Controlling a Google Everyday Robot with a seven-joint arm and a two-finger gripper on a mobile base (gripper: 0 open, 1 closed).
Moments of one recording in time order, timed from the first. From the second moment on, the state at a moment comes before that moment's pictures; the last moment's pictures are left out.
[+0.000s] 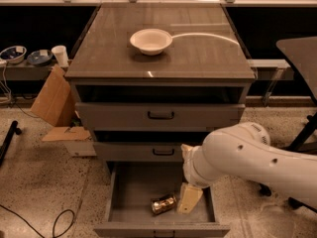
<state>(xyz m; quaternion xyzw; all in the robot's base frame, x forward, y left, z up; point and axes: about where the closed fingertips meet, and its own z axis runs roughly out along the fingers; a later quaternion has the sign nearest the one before) 0.428 -0.076 0.639 -0.65 0.73 0.05 0.19</state>
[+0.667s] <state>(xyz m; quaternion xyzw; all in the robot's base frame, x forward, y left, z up) 0.462 -0.022 0.508 -0.63 0.74 0.10 0.23</state>
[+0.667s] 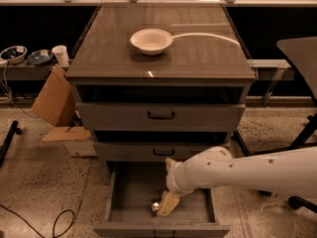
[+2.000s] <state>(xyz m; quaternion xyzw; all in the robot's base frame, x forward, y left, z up) 0.506 0.011 0.300 -0.58 0.75 0.17 0.26</state>
